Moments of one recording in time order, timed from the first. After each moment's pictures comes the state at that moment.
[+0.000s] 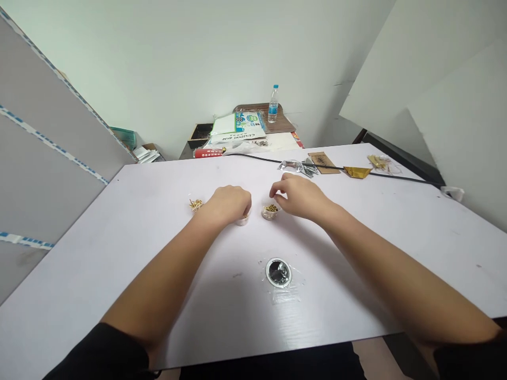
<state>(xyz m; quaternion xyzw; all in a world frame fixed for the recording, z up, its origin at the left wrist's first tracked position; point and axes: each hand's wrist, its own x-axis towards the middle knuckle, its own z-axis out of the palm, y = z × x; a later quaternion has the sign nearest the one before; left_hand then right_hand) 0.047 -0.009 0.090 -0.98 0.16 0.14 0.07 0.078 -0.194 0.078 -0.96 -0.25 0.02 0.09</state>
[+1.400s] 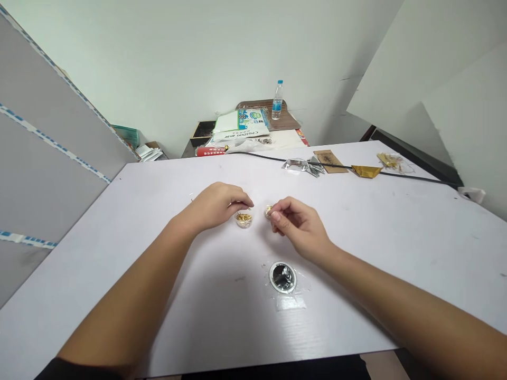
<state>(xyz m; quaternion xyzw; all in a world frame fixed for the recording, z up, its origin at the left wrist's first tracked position) 0.035 0.031 0.085 -0.94 0.28 -0.03 -0.21 0.026 -0.187 0.028 -0.67 -0.27 0.05 0.69</state>
